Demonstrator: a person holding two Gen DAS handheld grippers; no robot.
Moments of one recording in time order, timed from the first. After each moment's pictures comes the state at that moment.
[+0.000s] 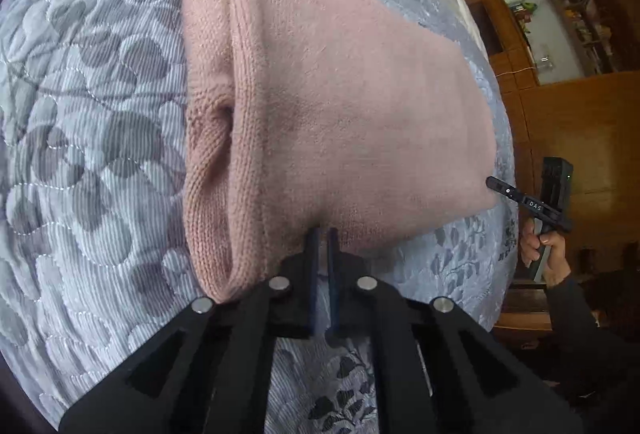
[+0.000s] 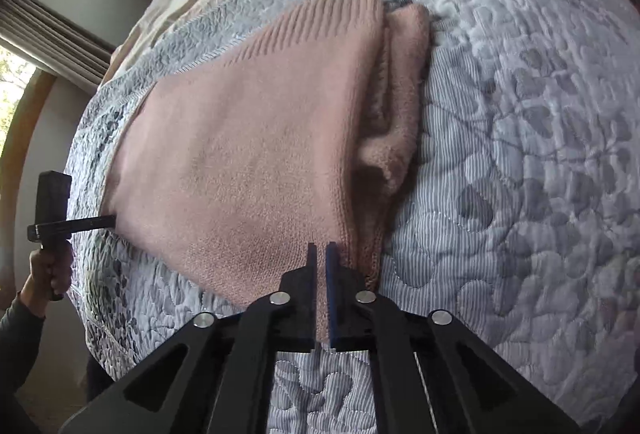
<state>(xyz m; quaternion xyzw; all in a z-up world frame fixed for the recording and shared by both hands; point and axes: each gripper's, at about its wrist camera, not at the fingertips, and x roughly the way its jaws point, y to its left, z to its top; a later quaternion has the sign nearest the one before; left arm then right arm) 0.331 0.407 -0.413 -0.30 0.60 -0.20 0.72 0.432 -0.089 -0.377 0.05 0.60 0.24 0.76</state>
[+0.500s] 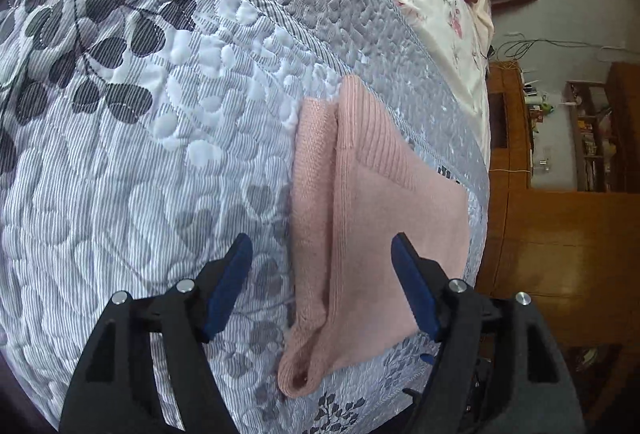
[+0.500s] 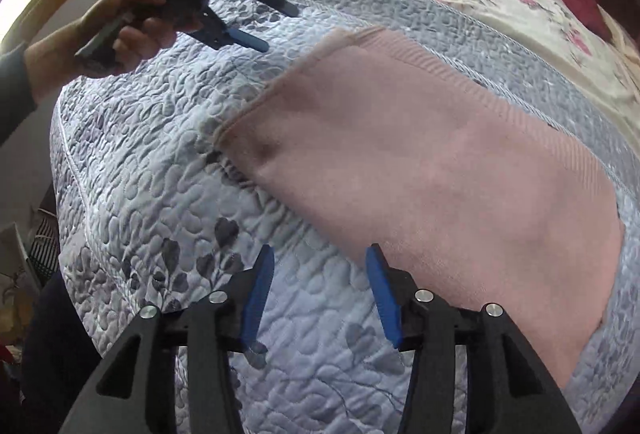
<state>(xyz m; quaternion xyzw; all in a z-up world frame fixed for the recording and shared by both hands) 0.419 0.530 -0.406 -0.43 0.58 -0.11 0.68 0.318 0.178 -0.346 -0.20 0.52 0.39 0.73</state>
